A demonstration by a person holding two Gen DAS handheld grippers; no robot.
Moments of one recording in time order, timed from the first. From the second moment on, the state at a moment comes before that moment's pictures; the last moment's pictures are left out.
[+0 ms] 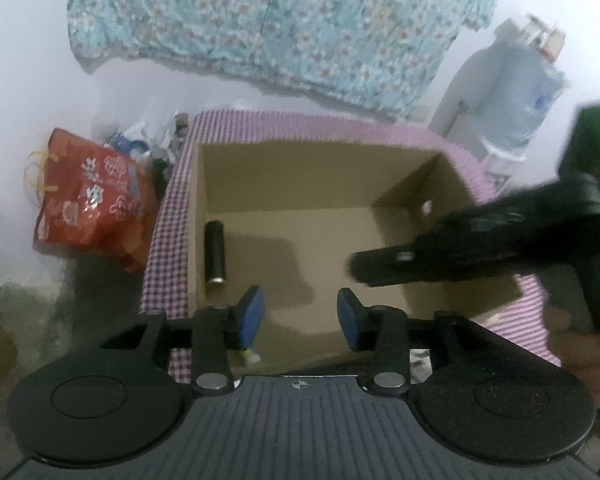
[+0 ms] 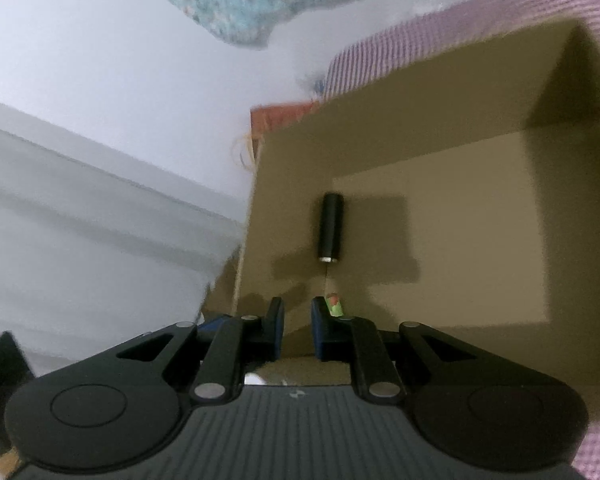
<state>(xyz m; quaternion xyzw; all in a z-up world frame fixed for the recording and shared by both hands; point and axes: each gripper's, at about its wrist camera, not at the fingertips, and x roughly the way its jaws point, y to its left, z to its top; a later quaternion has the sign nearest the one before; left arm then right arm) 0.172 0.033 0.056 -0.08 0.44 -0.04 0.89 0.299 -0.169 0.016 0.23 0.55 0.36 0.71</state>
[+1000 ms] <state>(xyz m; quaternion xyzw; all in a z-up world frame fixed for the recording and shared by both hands) 0.115 -0.110 -0.016 -0.01 0.50 -0.21 0.84 0.100 -0.345 -0.057 0.33 0.54 0.21 0.75</state>
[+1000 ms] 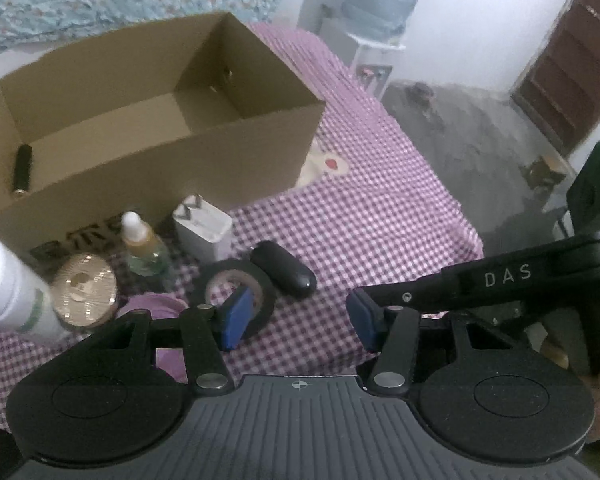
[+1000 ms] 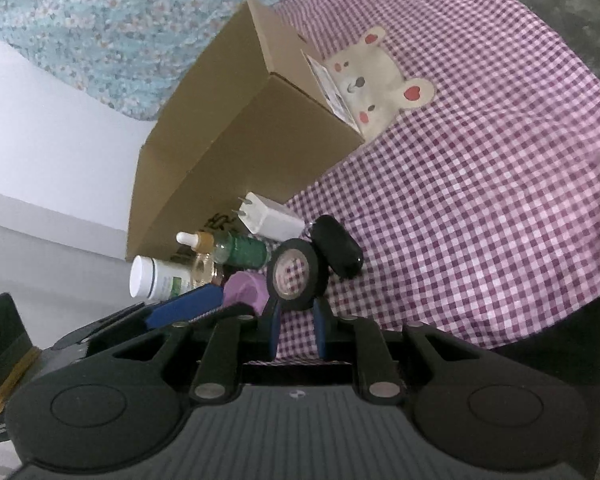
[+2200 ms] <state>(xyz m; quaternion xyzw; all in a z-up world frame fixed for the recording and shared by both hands) 0.155 -0.139 -0.071 -0.02 0.58 -0.22 0.78 0.186 -0.323 -0.121 0.34 0.58 0.24 0.70</state>
